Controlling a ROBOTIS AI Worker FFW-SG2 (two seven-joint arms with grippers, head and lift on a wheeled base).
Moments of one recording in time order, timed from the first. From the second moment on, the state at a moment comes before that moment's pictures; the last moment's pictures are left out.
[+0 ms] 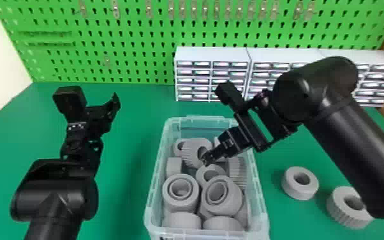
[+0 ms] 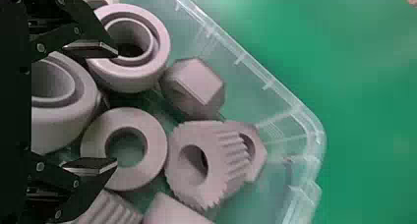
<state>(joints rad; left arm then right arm) -0.16 0.08 0.04 -1.56 0.08 0.11 0.12 -0.78 -0.21 0.55 -1.45 -0.62 1.57 0.28</state>
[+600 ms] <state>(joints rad) -0.19 0.11 0.00 -1.56 0.09 0.11 0.12 -0.81 -0.19 0.65 -1.36 -0.69 1.51 0.29</state>
